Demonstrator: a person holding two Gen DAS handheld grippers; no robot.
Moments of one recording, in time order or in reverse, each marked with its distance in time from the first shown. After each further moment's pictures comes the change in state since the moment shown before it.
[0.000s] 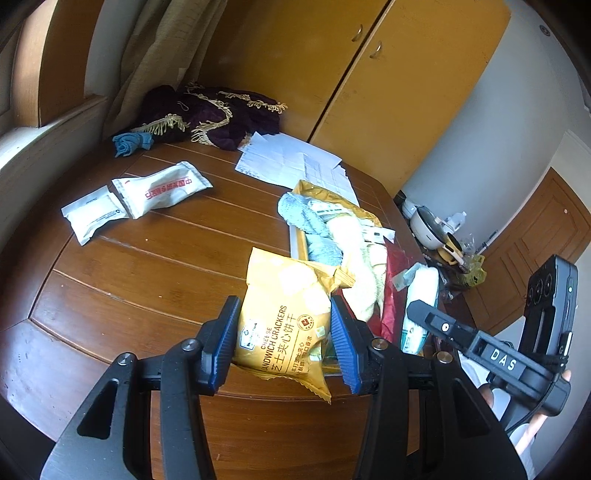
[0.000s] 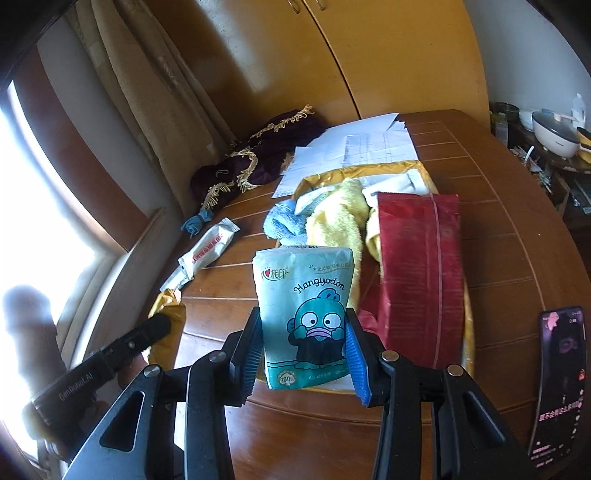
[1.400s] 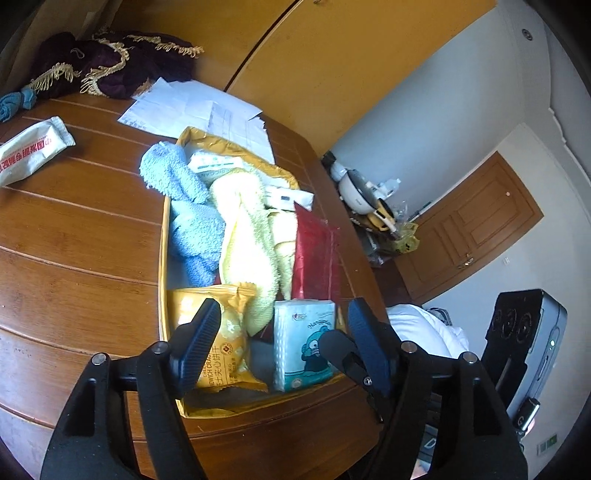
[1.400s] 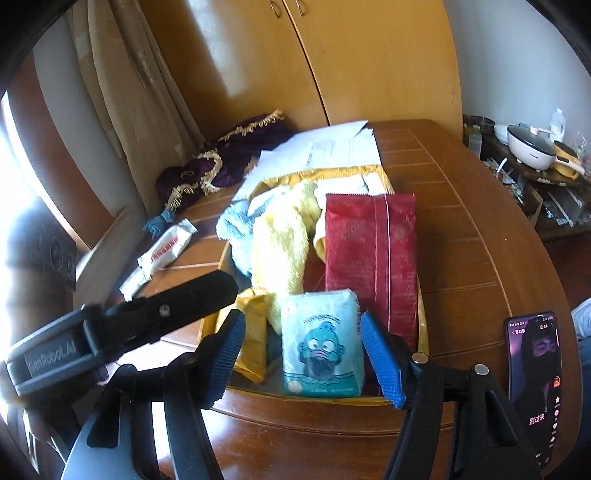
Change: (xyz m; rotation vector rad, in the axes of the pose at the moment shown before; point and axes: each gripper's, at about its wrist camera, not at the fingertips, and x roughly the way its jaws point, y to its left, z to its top) left arm 0.081 -0.055 0.002 0.009 0.168 -0.324; right arm 0.005 -0.018 -0.005 -0.018 -0.047 -0.128
